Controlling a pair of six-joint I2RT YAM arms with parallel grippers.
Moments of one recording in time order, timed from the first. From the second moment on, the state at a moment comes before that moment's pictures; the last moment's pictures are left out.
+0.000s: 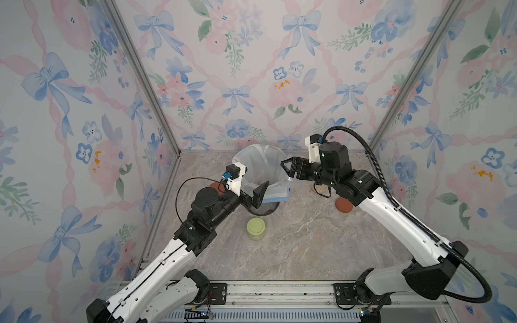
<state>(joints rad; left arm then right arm) -0.62 0.87 0.83 0.09 0.08 -0.08 0.69 1.40 1.53 -0.57 0.03 0.56</state>
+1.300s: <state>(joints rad) -0.66 0.70 0.64 -0.01 0.11 -0.18 0.79 1.31 0.69 0.12 0.36 0.31</state>
